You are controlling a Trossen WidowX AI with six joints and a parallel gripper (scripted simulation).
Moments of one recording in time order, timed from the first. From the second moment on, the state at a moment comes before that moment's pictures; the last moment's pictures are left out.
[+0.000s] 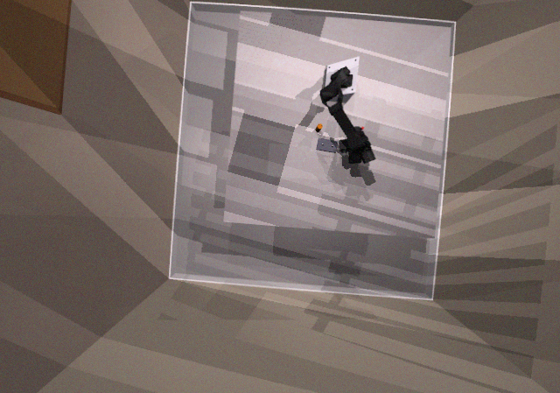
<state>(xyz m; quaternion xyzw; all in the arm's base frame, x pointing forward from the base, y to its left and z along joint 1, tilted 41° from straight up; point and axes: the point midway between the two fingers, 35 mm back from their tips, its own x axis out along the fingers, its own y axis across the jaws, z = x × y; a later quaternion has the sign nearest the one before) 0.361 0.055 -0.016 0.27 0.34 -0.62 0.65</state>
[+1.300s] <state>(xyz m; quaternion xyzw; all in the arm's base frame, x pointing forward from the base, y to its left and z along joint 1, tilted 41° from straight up) 0.340 -0.062 0.006 0.33 0.27 -0.66 0.63</state>
